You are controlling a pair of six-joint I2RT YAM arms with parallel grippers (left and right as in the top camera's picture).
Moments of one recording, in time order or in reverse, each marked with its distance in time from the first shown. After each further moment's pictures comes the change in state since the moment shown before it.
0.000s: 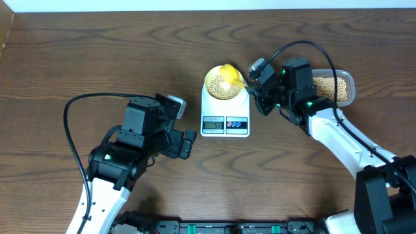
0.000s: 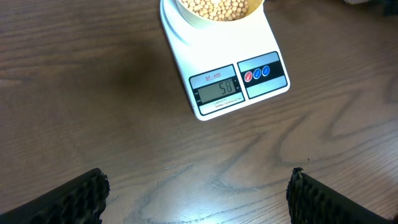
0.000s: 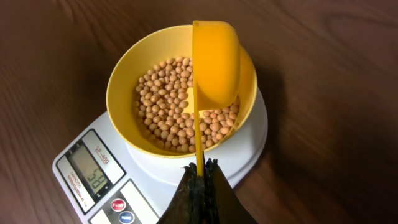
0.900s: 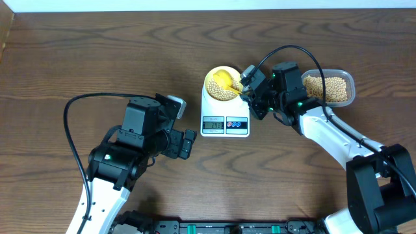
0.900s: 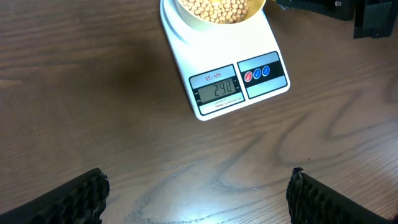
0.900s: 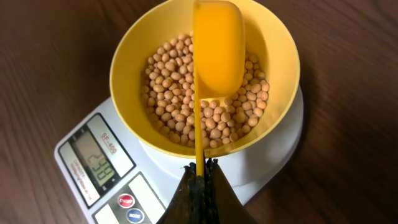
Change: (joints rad) left arm 0.000 0.000 0.000 0.000 0.000 0.000; right arm 0.038 0.063 0.003 -0.004 -0.008 -0.025
